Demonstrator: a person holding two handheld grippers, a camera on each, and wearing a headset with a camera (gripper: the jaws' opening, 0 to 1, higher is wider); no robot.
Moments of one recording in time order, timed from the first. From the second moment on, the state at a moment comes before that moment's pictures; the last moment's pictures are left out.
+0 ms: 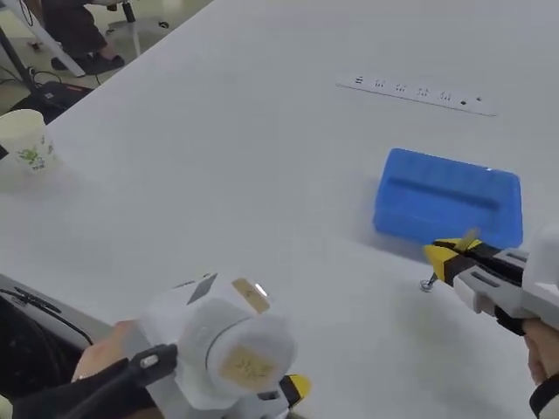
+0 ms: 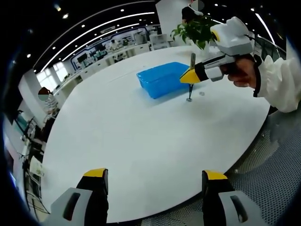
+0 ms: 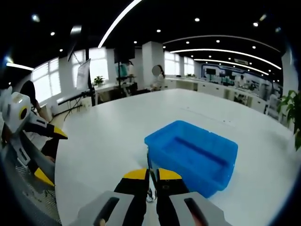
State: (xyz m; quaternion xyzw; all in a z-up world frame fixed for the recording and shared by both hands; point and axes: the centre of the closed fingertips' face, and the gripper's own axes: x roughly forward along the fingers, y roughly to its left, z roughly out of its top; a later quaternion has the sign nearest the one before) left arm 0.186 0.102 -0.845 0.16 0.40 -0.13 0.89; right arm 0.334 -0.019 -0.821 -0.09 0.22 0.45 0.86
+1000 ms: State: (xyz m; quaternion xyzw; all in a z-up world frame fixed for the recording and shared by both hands) left arm 0.188 0.101 -0.843 0.16 0.40 -0.13 0.89; right arm 0.339 -0.028 -0.819 -0.09 0.23 0.42 0.87
